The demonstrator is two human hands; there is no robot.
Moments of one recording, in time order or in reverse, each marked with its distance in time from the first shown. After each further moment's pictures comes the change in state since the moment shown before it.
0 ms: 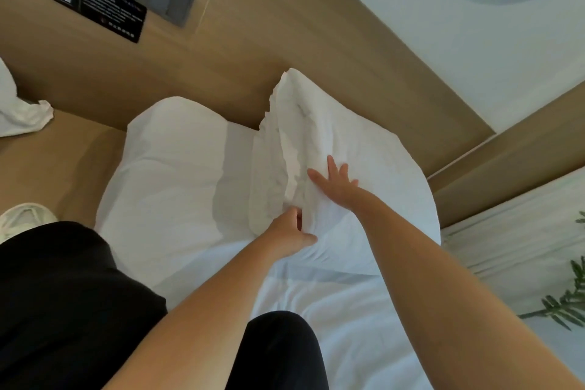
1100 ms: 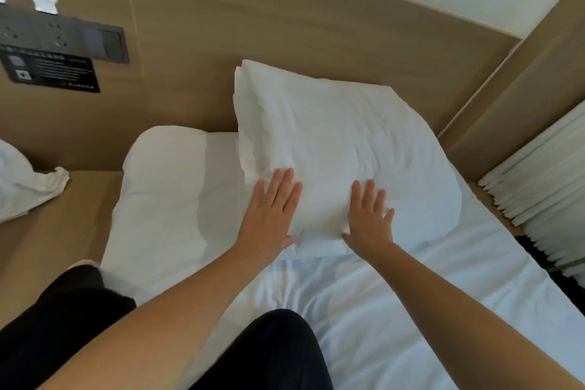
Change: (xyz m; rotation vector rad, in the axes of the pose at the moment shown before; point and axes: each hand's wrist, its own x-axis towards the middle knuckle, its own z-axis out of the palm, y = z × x) left_hand 0.026 0.014 0.039 1.709 0.299 0.401; right_hand -0.011 0.164 0.088 -0.218 0.248 -0.002
